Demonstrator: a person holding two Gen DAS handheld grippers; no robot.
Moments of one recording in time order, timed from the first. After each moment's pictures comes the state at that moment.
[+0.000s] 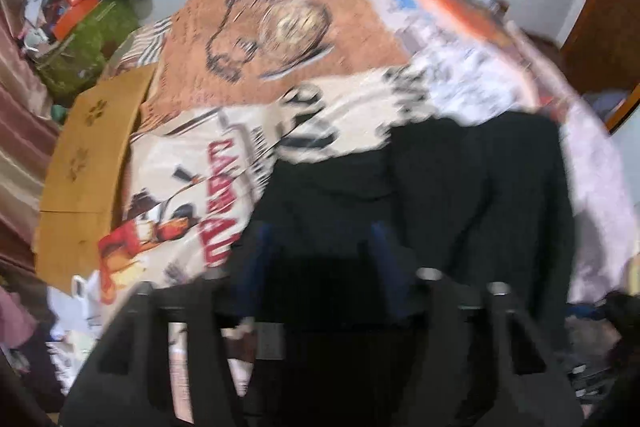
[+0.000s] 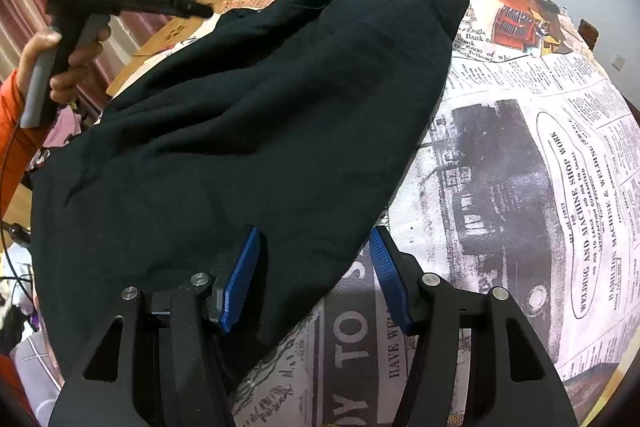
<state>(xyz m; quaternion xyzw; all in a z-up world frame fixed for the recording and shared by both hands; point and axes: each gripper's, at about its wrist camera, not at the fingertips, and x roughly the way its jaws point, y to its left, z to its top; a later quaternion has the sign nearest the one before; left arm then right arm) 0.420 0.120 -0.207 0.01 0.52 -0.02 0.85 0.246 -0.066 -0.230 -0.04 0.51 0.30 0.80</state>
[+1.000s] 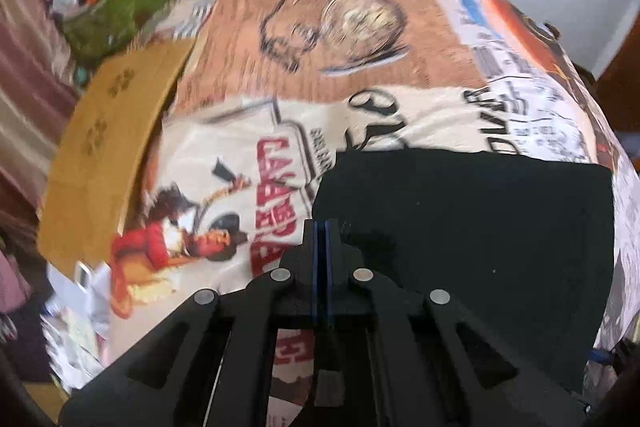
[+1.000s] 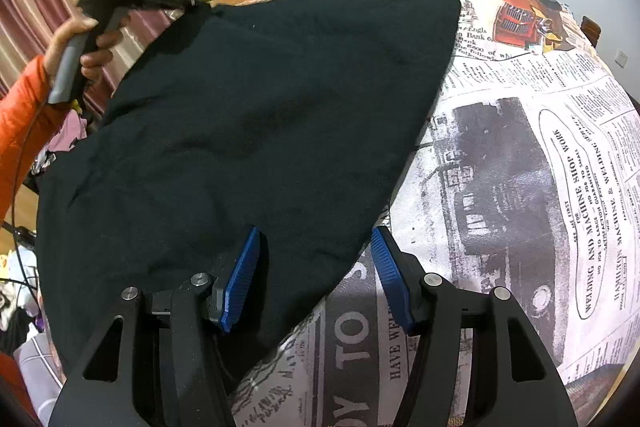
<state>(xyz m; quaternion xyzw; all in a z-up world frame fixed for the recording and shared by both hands) 0.455 0.188 -0.244 -0.03 0.54 0.06 0.84 0.246 -0.074 -0.231 -0.02 0.51 0.31 0.80</state>
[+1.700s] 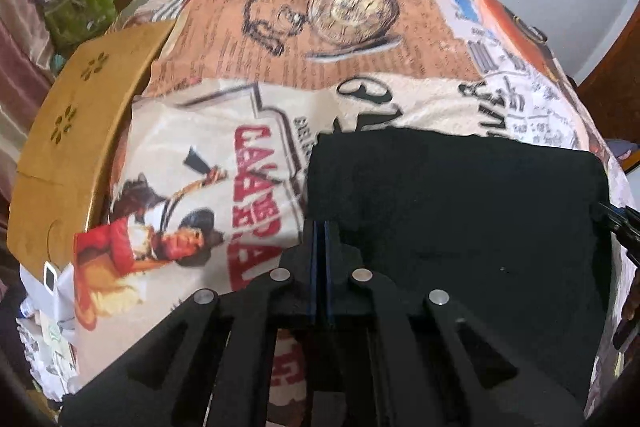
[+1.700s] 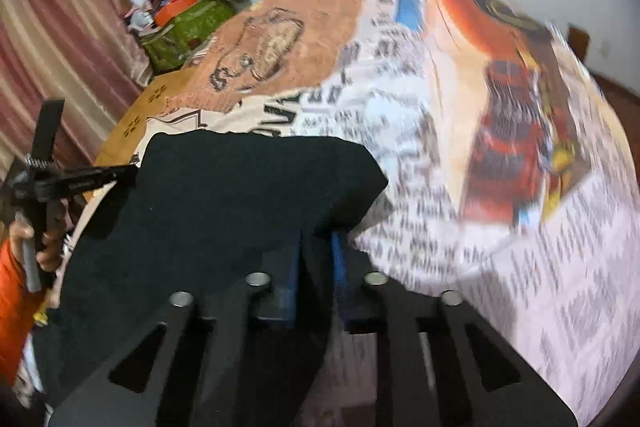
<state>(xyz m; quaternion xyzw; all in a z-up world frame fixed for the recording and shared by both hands) 0.462 0.195 -0.261 -0.05 0.53 0.02 0.84 0.403 -0.065 -0.217 0.03 0.47 0.27 0.84</state>
